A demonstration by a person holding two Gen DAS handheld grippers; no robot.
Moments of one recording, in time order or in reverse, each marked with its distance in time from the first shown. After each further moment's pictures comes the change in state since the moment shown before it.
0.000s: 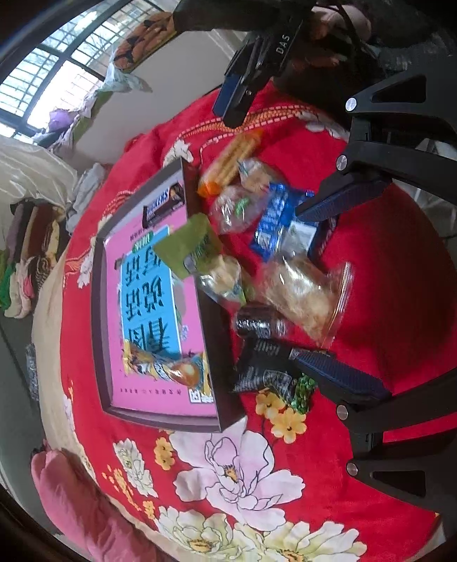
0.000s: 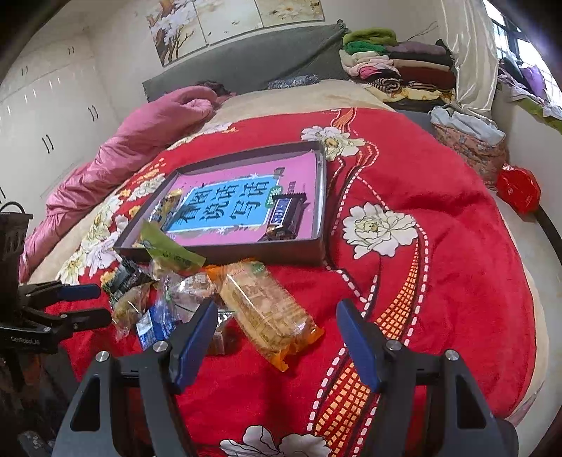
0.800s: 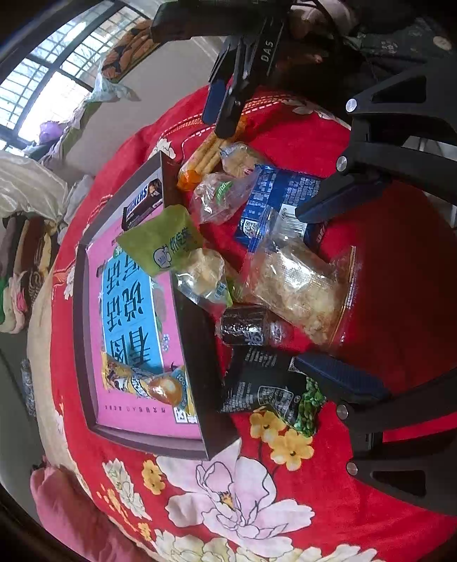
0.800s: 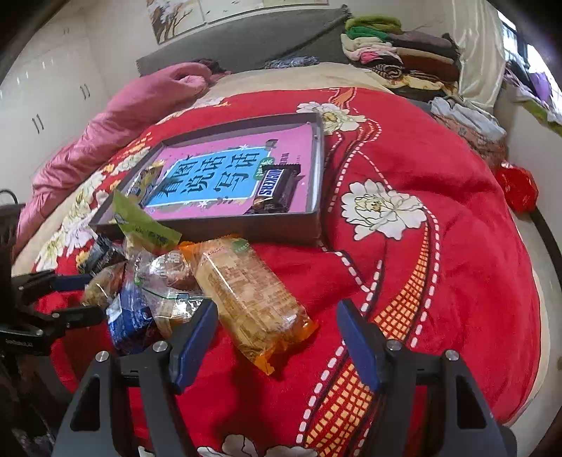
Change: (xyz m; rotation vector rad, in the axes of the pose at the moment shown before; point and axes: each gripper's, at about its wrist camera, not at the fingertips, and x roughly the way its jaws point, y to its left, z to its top) left arm 0.028 0.005 -0.006 0.052 0.014 -0.047; right arm 0.033 0.001 -0.004 -0.041 0.082 -0.050
